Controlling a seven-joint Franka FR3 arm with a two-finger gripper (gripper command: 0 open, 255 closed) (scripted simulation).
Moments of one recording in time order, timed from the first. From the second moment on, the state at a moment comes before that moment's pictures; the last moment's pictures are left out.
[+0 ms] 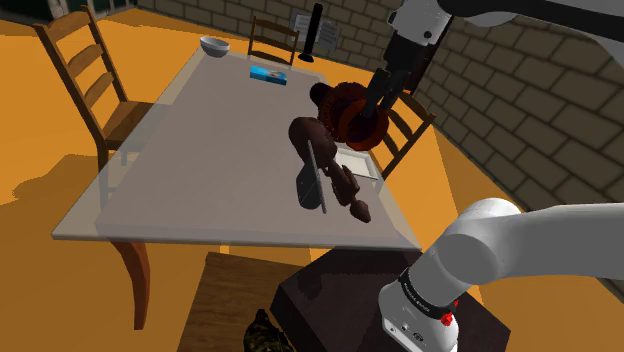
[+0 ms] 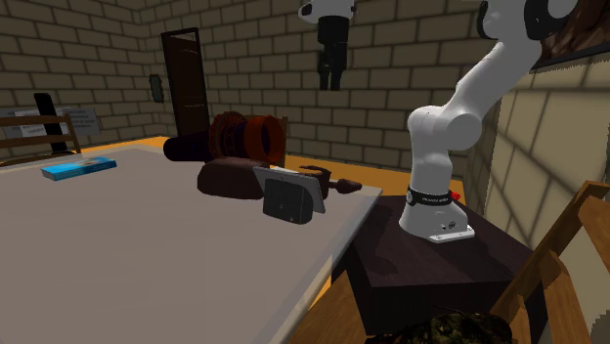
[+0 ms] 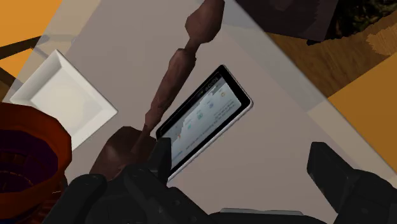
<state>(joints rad) -0.02 -0.75 0.05 -2.34 0.04 1.64 -0.15</state>
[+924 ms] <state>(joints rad) -0.16 -0.46 0.38 -2.45 -0.06 1.88 0.46</state>
